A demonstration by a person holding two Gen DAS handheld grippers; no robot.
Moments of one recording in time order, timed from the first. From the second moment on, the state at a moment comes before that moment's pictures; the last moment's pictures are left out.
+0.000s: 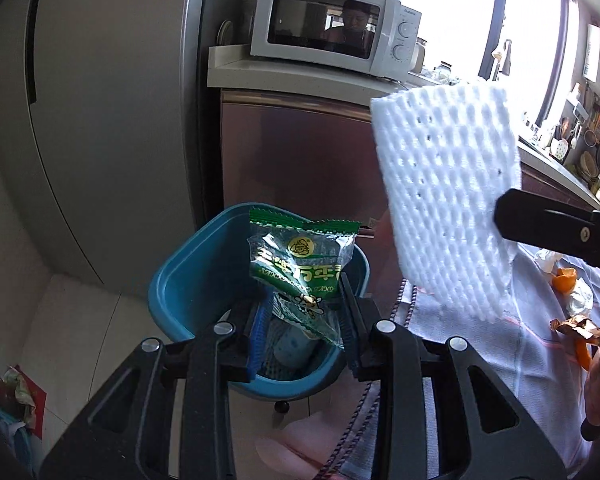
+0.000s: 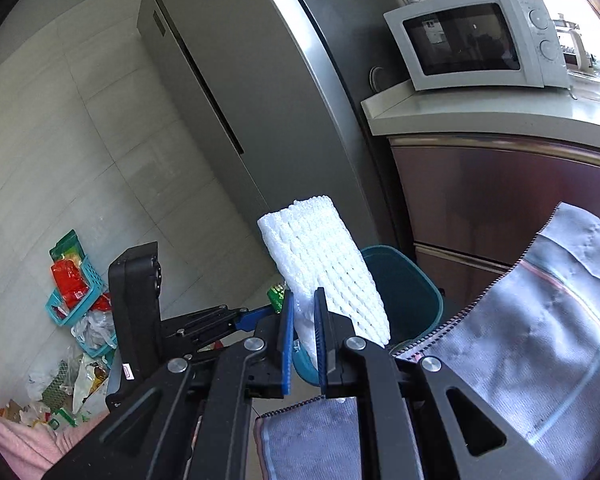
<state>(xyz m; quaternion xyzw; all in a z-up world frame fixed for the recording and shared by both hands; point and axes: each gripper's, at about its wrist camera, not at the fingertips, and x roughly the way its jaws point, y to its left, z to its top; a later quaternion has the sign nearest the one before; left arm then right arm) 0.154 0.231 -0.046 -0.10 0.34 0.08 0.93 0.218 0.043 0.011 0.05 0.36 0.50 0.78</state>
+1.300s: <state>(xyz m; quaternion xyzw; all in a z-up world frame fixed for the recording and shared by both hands) 0.208 0.260 -0.121 -0.13 0.40 0.11 0.90 0.262 0.097 -0.069 0.02 0.46 0.42 0.79</state>
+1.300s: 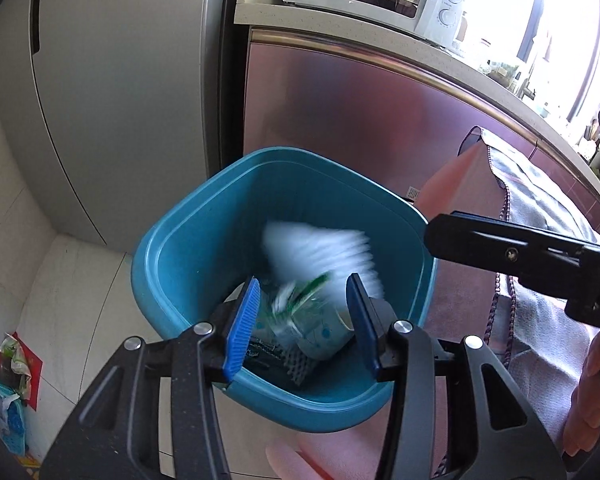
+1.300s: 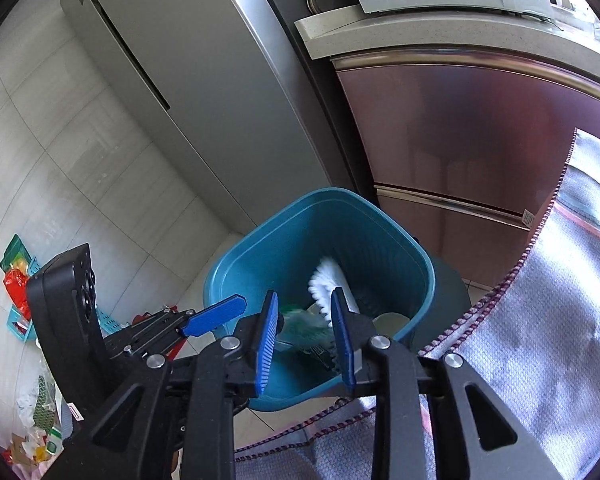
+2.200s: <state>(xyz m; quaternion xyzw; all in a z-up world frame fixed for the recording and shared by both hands) 0.142 0.166 -0.019 -0.08 0.29 0.00 0.95 0.189 -0.038 0.000 0.06 0.37 0.40 0.84</state>
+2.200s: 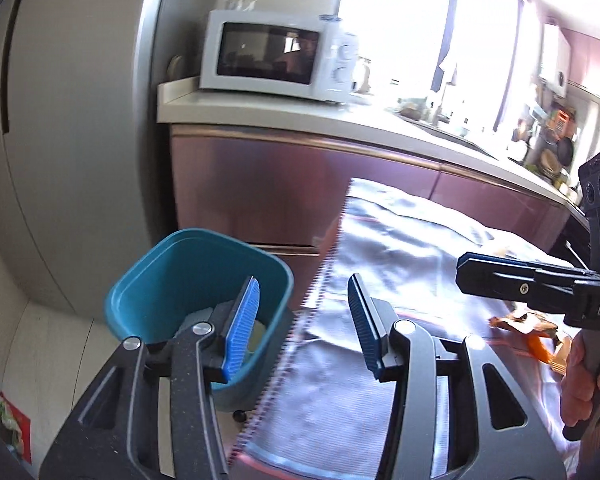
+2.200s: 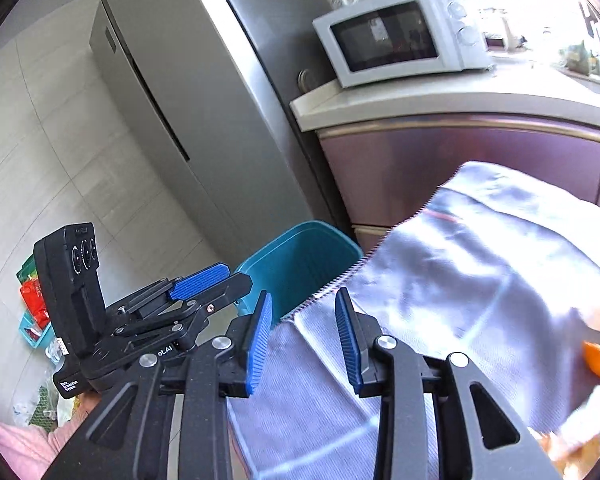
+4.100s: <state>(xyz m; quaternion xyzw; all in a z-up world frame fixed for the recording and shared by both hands) 0.169 -0.049 -0.054 0.01 0.35 -0.22 0.91 0.207 -0.244 -0.052 0.14 0.42 0.17 0.88</state>
